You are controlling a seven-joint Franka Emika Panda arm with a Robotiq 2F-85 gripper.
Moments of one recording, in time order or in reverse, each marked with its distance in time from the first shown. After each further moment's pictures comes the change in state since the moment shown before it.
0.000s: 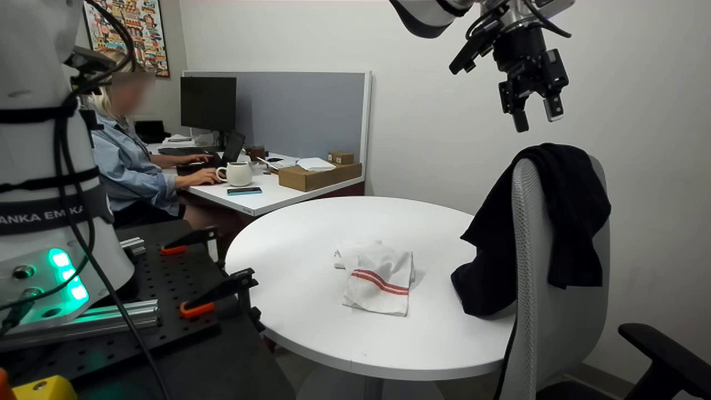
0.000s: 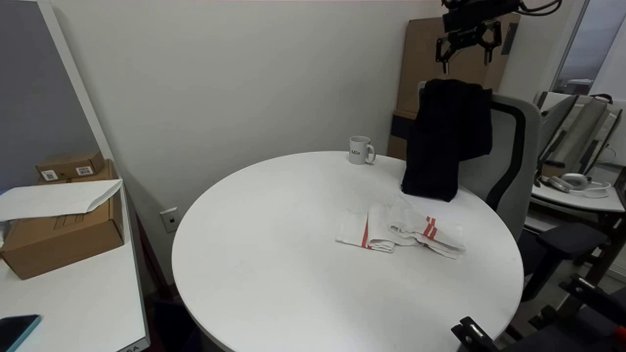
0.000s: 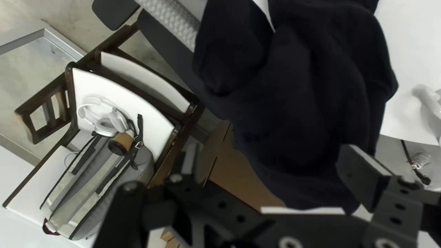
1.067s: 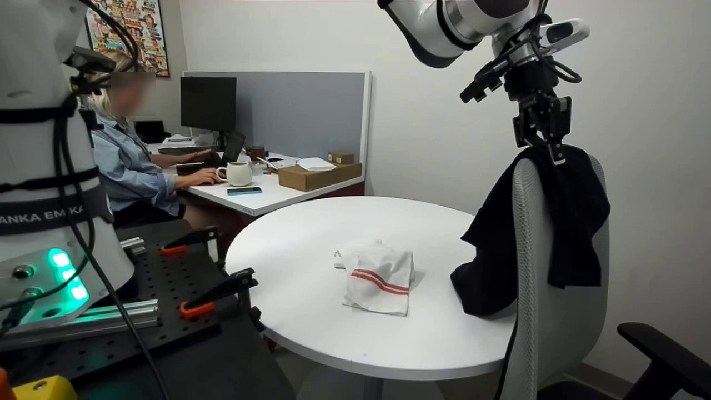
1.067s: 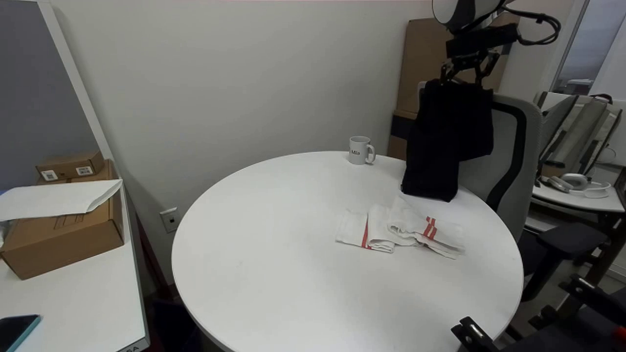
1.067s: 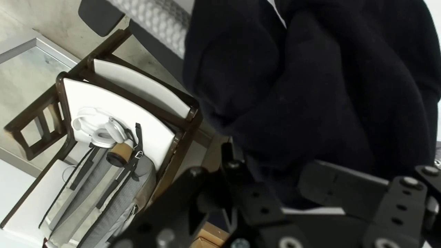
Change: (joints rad) arm -0.002 0.101 -0.056 0.008 0.062 0.113 0.007
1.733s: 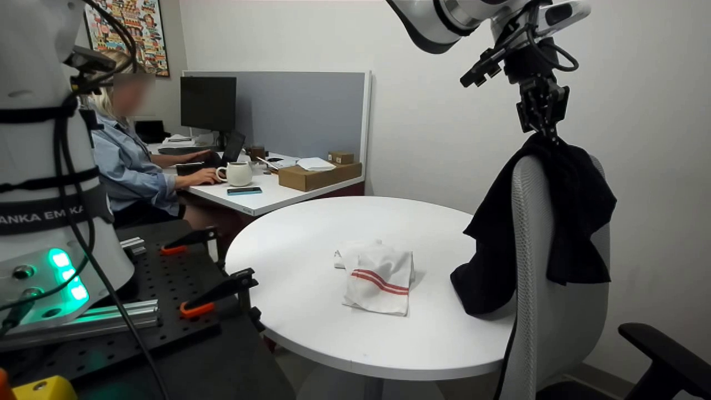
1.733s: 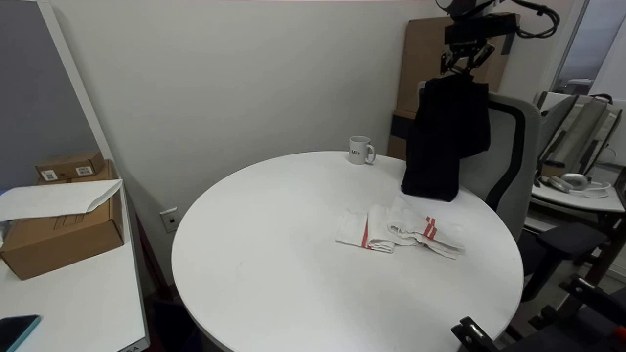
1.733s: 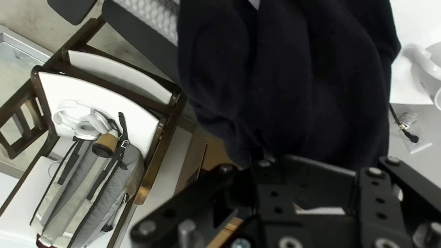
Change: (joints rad) arm 0.005 -0.059 0.005 -0.033 0.058 0.065 0.001
